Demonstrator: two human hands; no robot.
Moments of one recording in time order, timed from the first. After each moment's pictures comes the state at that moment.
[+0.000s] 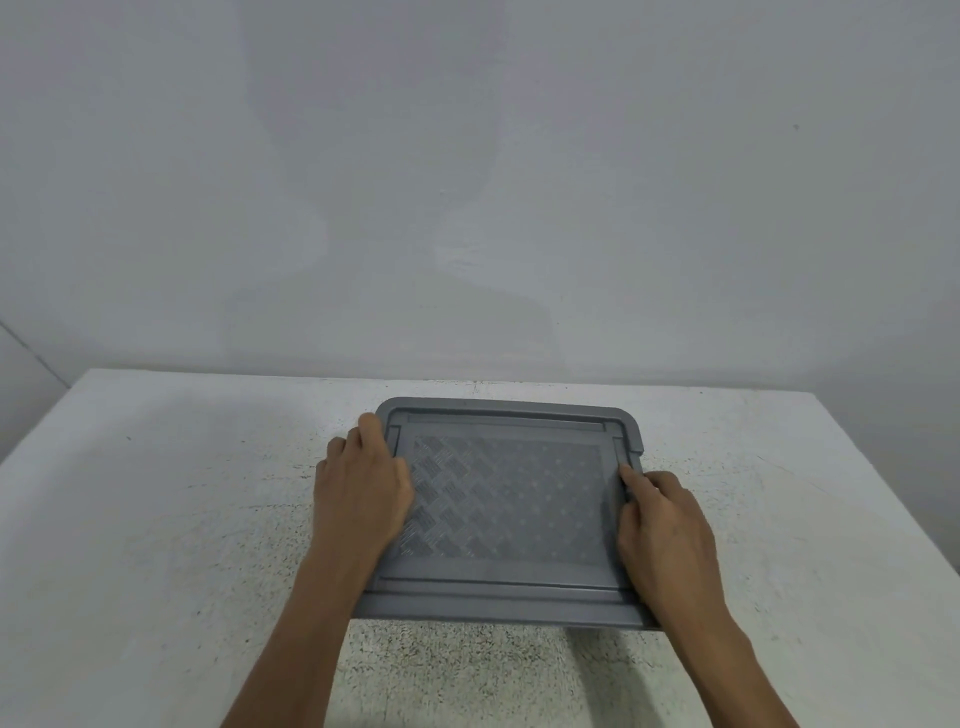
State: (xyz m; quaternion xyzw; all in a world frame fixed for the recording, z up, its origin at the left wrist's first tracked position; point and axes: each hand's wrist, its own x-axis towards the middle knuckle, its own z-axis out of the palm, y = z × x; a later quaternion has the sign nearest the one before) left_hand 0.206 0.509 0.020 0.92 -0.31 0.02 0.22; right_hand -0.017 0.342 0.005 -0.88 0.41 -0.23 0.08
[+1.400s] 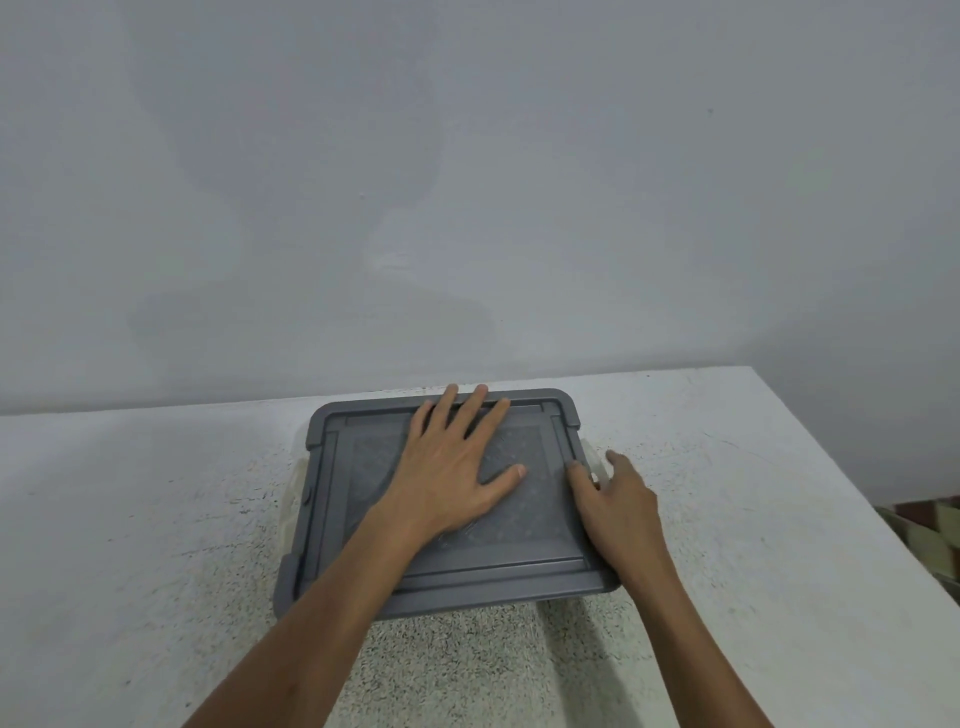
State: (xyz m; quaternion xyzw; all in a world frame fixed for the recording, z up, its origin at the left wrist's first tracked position) left_hand 0.184 0.405 0.006 0.79 -0.60 0.01 0.09; right_hand -0.003 0.329 0.031 -0.72 0.57 -0.16 0.37
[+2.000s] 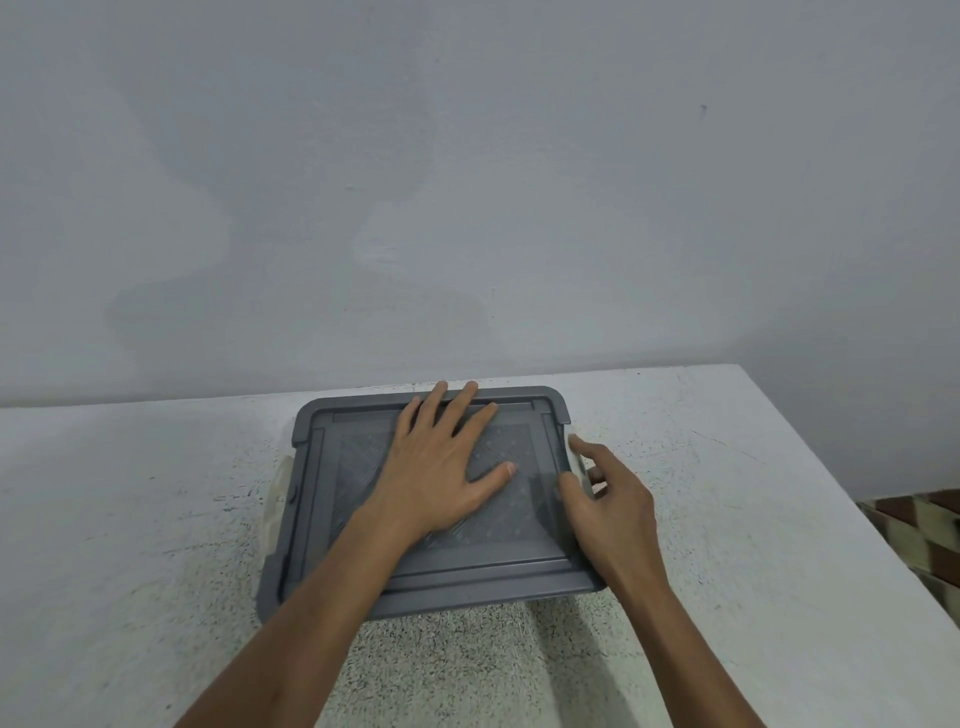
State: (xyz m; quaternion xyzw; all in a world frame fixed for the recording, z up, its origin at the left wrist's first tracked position) left_hand 0.183 0.402 0.001 0.79 -0.60 0.02 0.12; right_hand -0.011 0.335 0.029 -0.72 0.50 -0.27 0.41
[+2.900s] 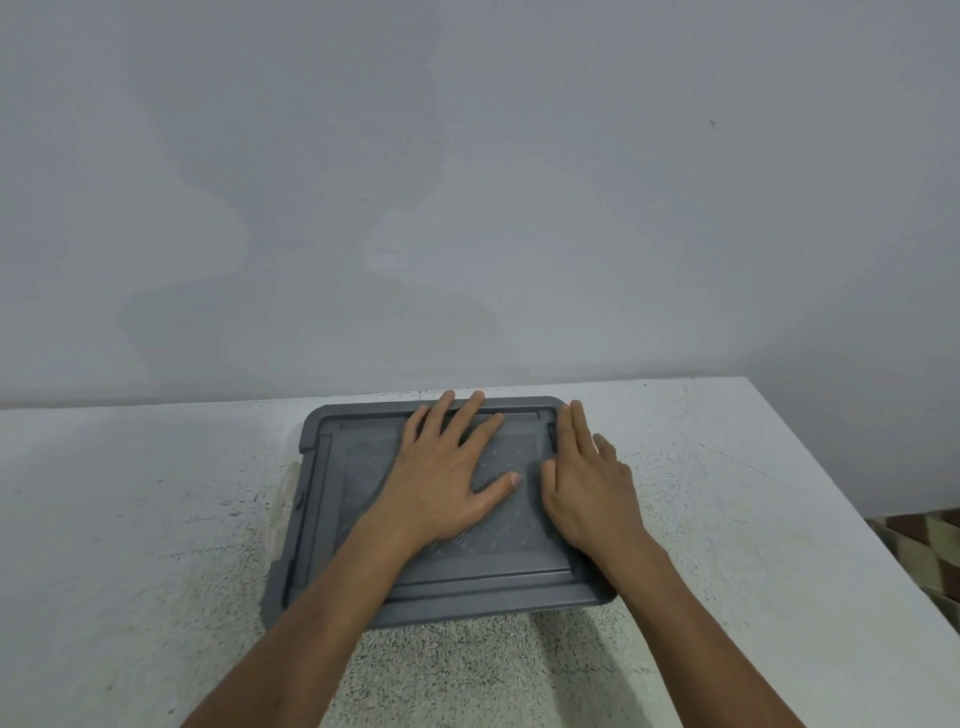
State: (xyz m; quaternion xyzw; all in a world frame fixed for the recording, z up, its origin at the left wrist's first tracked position) left_hand 0.184 0.403 0.002 0.79 -0.60 0.01 0.11; right_hand 0.021 0.306 0.025 -0.90 0.42 -0.02 0.13
